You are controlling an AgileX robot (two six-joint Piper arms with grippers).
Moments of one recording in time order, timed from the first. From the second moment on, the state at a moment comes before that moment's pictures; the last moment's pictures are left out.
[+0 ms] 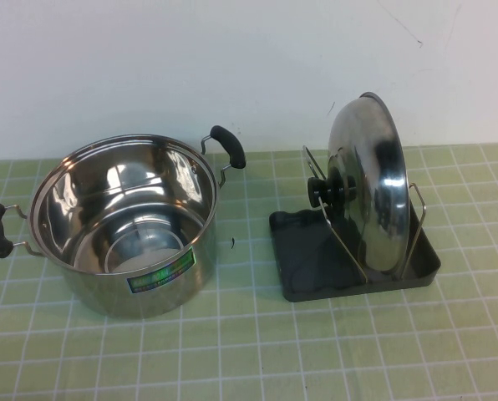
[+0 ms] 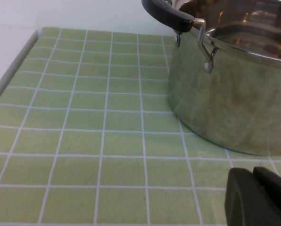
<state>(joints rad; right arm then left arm) 0.07 0.19 -0.40 0.44 0.82 -0.91 -0.02 -0.01 0.02 0.03 0.34 -0.19</state>
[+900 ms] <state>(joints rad) -0.01 0.04 -0.13 0.01 0.38 -0.45 -0.02 -0.01 0.02 0.03 0.34 -0.19</state>
